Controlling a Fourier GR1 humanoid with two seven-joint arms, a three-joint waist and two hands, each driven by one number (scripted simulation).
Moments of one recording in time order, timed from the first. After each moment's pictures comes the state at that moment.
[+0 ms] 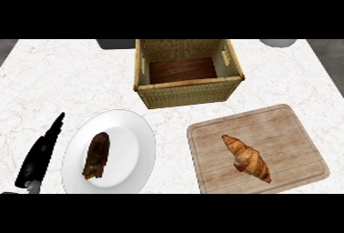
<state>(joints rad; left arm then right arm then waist) 0.02 0.53 -0.24 -1.41 0.03 0.29 0.24 1.07 -0.01 -0.05 -2.07 0.47 -0.45 -1.19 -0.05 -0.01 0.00</state>
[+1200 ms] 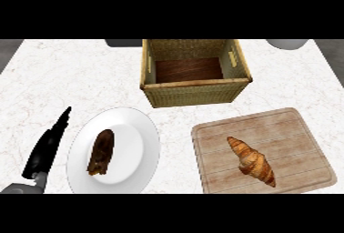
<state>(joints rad) -0.04 0.47 -0.20 -1.37 -0.02 0.23 0.23 0.82 -0.01 0.06 -1.90 0.60 -0.64 -1.10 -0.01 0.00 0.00</state>
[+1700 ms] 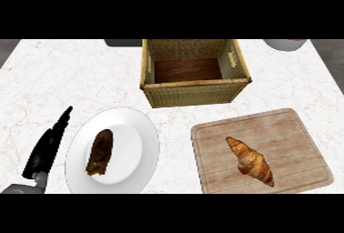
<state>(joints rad) -0.03 0.45 -0.18 -1.41 -0.06 0.21 0.27 0.79 -0.06 0.07 -1.88 0.66 -0.69 -1.07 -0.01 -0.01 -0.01</state>
